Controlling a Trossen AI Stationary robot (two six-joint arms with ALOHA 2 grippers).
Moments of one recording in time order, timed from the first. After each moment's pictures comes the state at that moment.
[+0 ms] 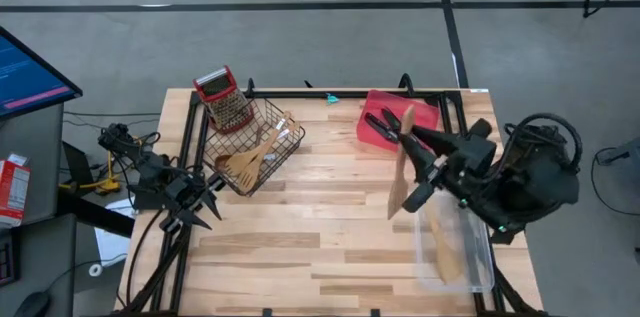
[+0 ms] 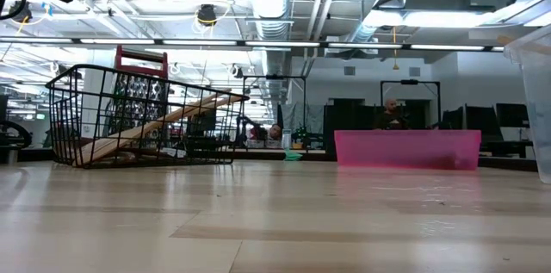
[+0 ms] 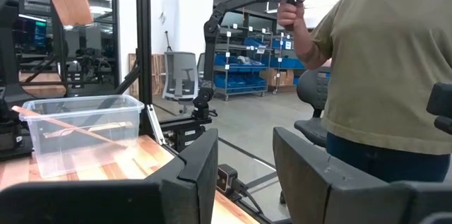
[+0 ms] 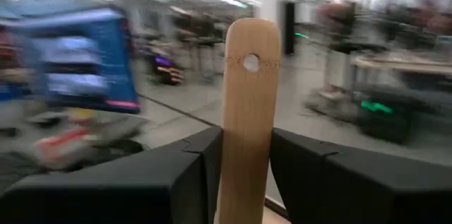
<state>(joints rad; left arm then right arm) -0.60 0.02 0.10 0.10 0.07 -0.06 0.78 1.56 1.97 -0.01 1.52 -0.30</state>
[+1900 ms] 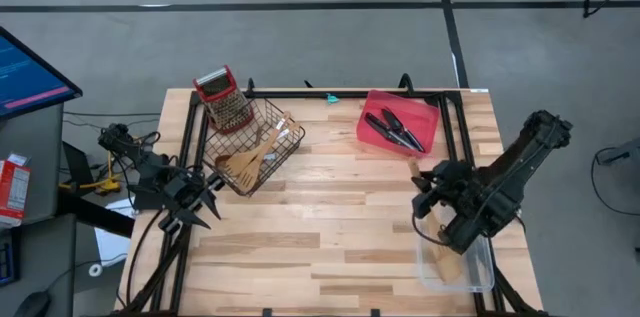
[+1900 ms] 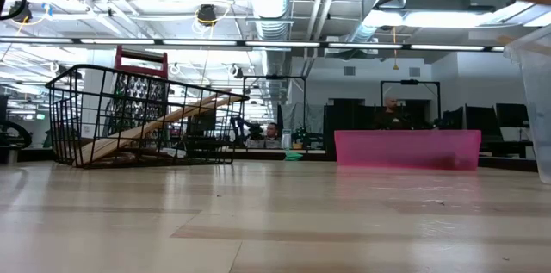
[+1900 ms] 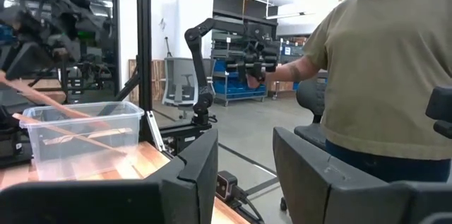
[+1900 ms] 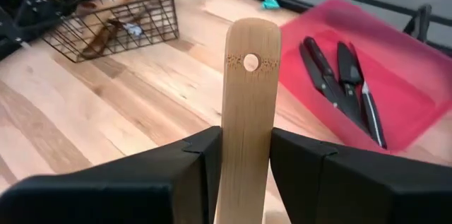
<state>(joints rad) -0.60 0.02 0.10 0.12 0.07 -0.06 0.81 1.29 1.22 -1.57 0.93 1.83</state>
